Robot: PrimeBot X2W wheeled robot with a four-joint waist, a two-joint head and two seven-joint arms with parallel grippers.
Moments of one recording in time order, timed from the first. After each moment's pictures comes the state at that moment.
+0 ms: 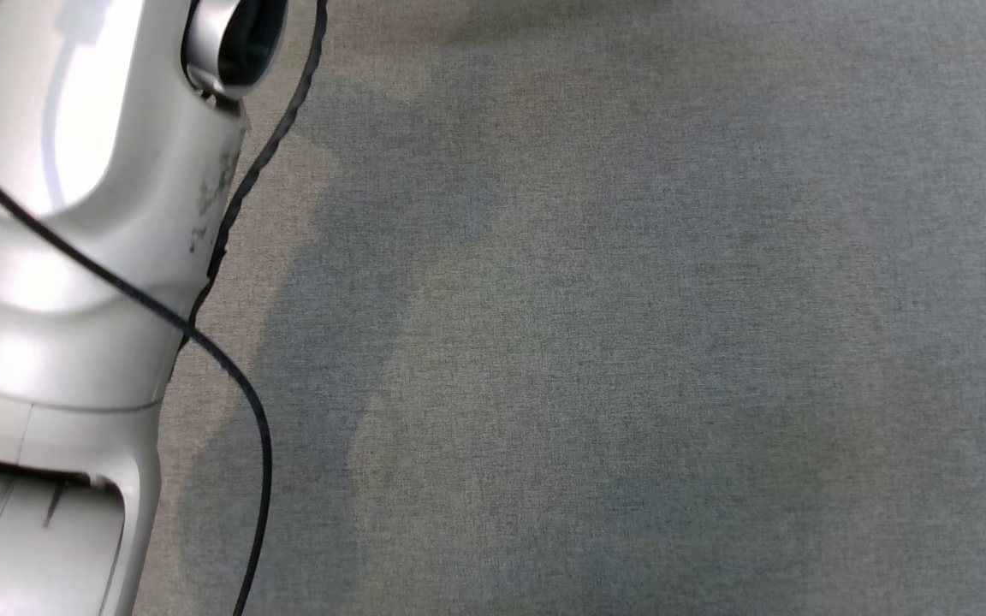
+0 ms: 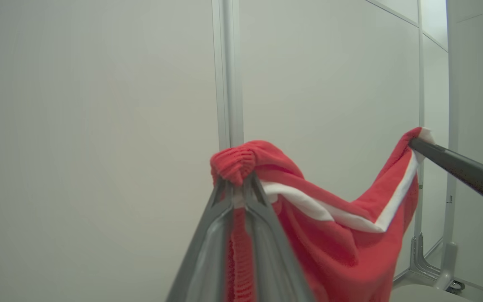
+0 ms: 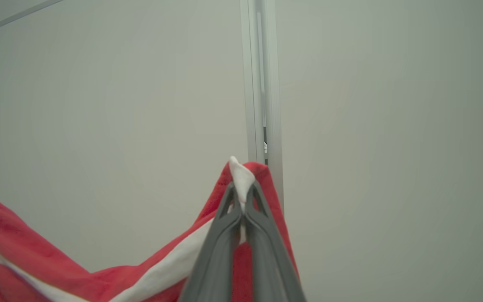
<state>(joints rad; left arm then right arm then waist) -1.25 0.10 -0.38 0.41 -0.44 -0.07 -0.19 -1.23 -0.17 0.09 0.38 0.33 0.13 -0.15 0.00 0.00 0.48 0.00</state>
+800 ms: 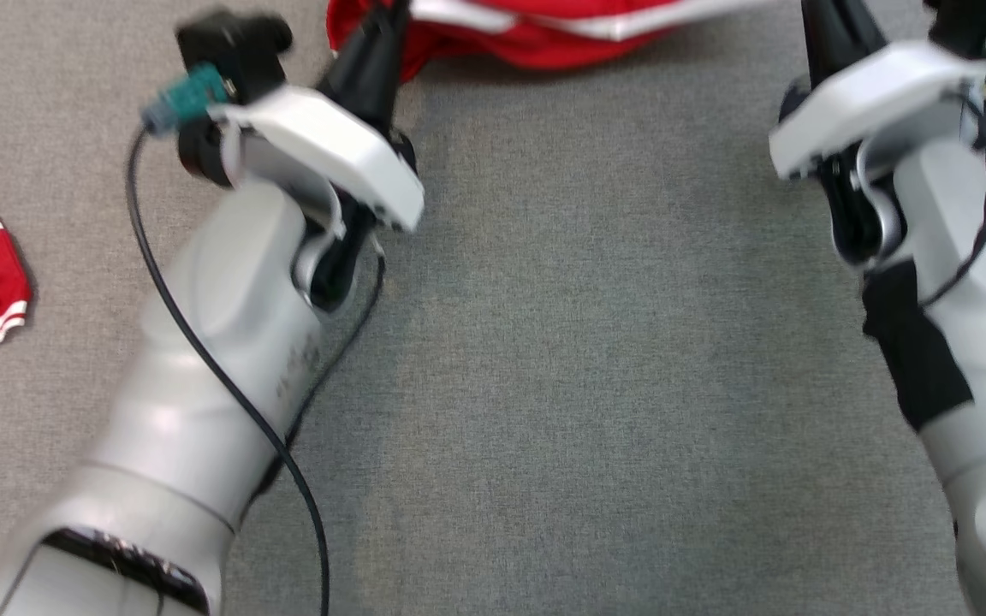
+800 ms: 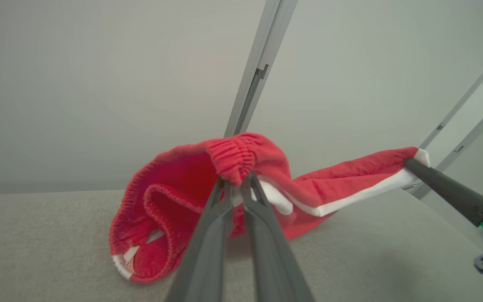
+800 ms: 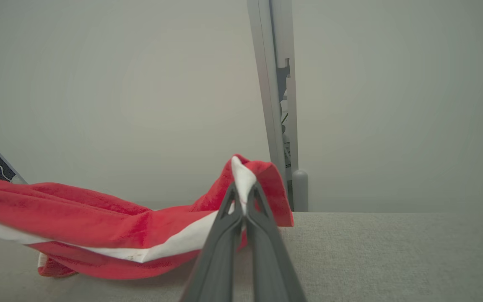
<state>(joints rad) -1.06 0.05 -0.59 0.89 -0.79 -0.13 -0.26 -1.11 -0.09 0.28 0.96 0.43 0.13 -0.26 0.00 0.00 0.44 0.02</state>
